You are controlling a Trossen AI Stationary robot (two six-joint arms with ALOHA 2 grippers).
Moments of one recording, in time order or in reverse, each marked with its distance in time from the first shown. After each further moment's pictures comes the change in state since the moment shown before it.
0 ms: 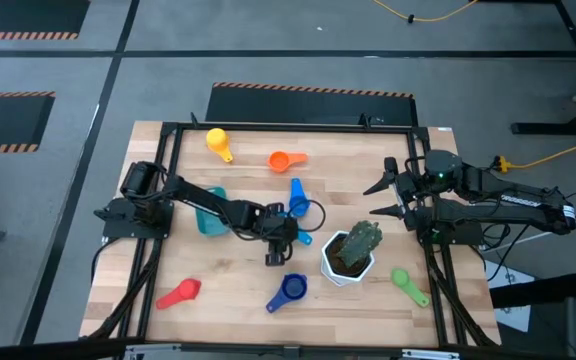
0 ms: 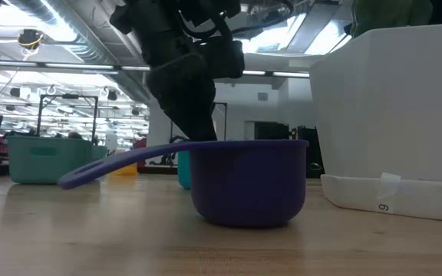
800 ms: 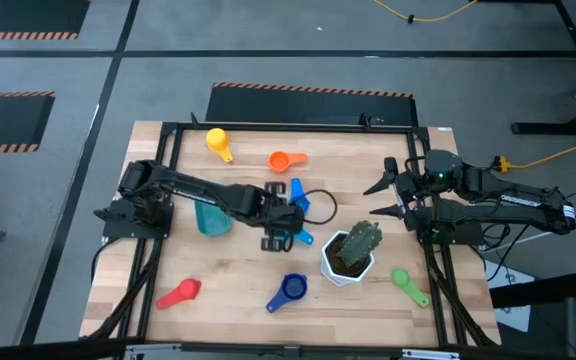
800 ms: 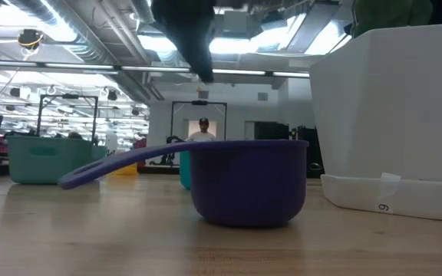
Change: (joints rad) left arm 0.005 -0.036 0.432 -0.636 -0.236 0.139; right arm 0.000 0.000 0.000 0.000 0.000 0.002
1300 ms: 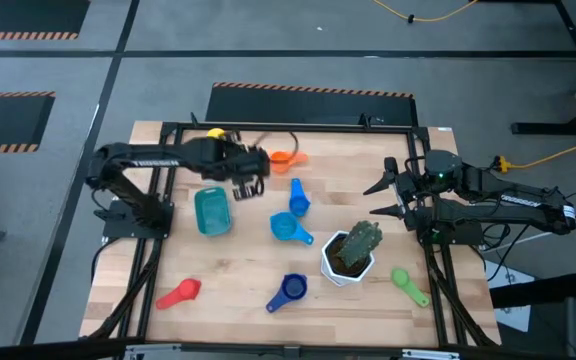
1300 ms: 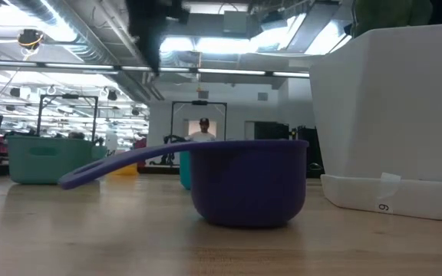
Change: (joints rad) left arm 0.298 -0.305 -0.175 -0.209 -0.152 -0.055; right arm 0.000 0.000 0.000 0.000 0.000 -0.001
